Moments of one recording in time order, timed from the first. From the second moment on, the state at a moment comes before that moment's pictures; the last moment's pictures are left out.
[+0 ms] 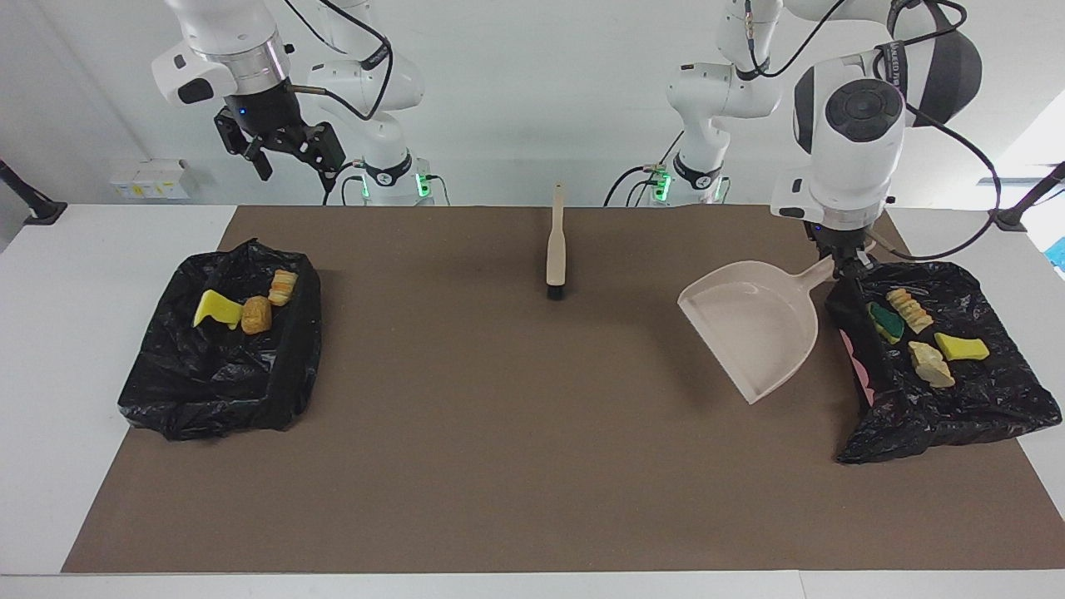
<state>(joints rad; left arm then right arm) -0.26 0.05 0.03 -1.73 0.34 1.59 0.90 0.06 -0.03 0.02 -1.46 -0.03 1.39 0.28</state>
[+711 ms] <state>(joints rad) -0.53 0.06 0.02 -1.78 0.02 1.71 0.04 0.06 -0.03 0.02 -1.47 -0.03 1.40 0.17</state>
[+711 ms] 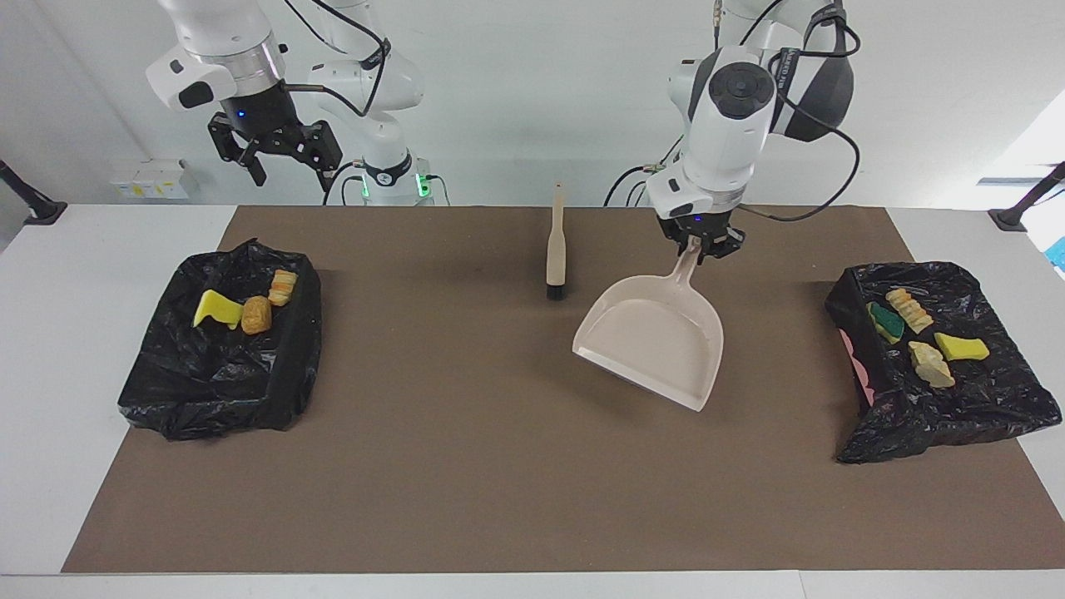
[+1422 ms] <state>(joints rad) -0.70 0.29 0.02 -1.80 -0.07 2.12 -0.42 0.05 -0.03 0.02 -1.47 -0.03 1.42 0.17</state>
